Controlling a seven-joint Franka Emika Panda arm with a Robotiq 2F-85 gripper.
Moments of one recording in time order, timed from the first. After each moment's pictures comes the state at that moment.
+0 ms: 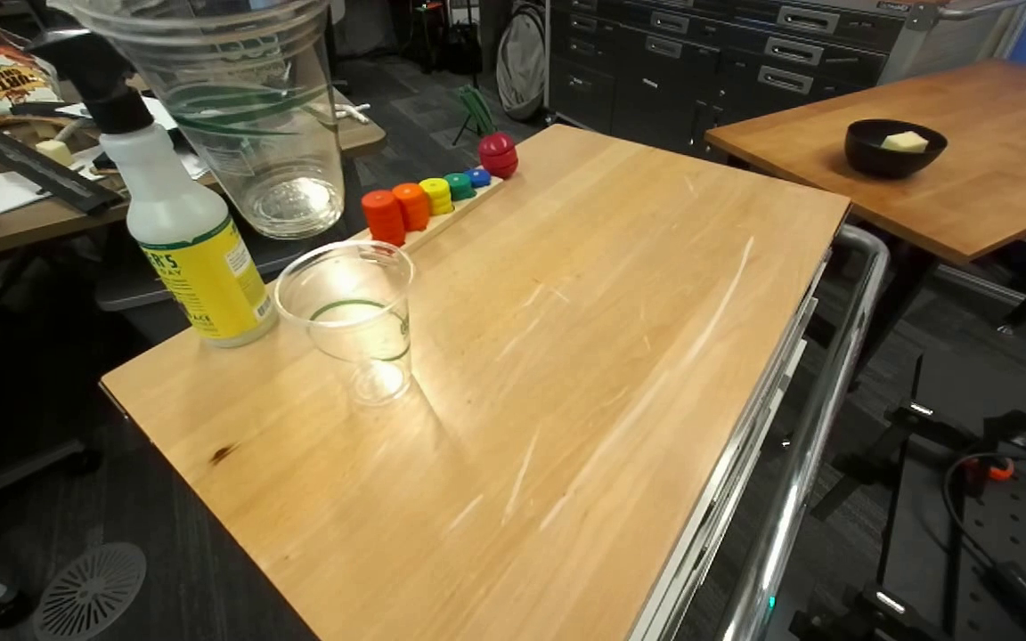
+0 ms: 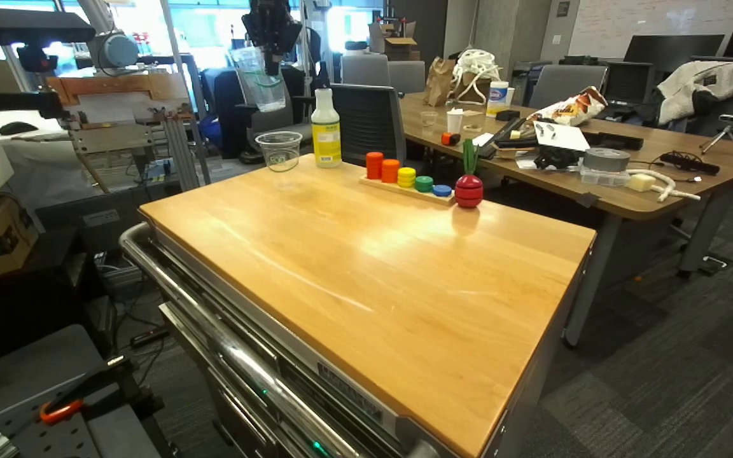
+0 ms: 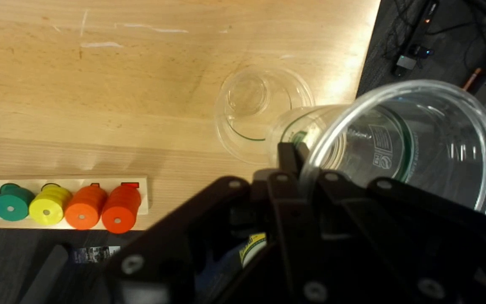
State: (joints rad) arm 0.21 0.31 0.17 -1.46 0.04 1.75 0.21
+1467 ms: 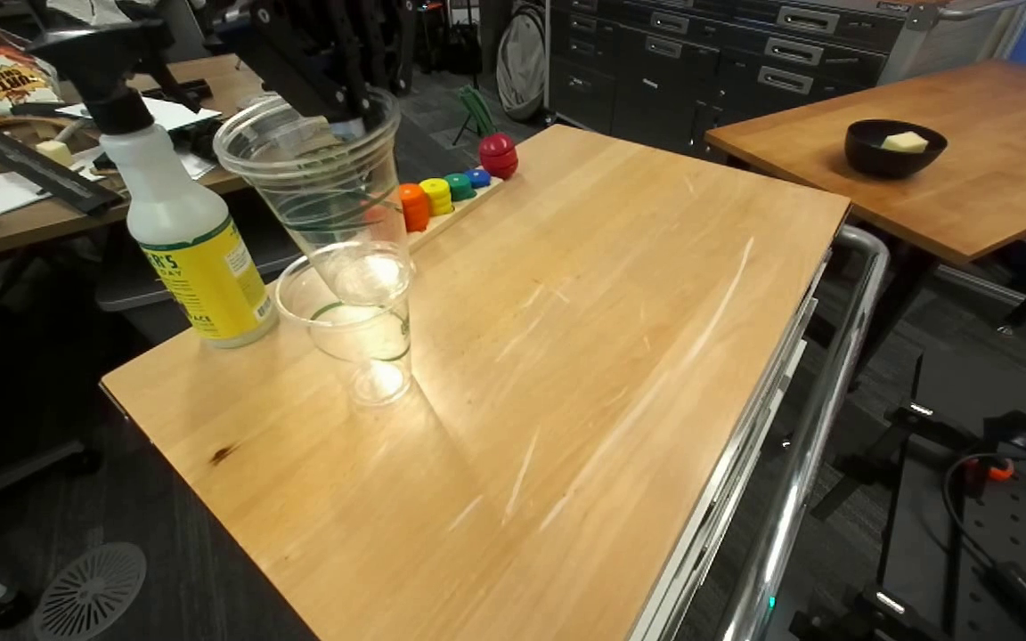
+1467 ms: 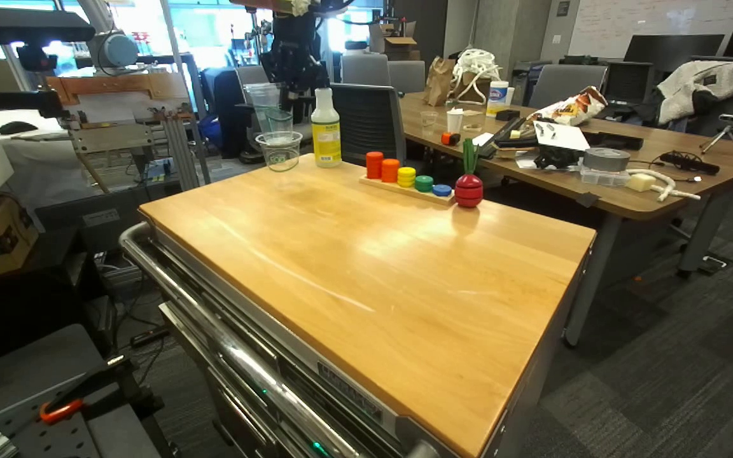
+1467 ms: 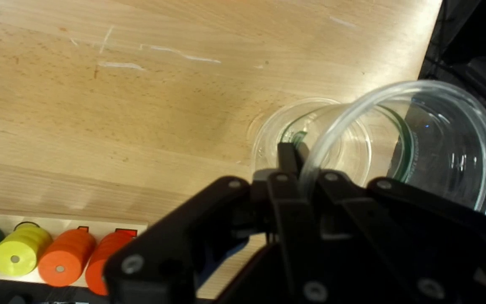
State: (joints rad) arm 0.20 0.47 0.14 -1.35 0.04 1.62 0.06
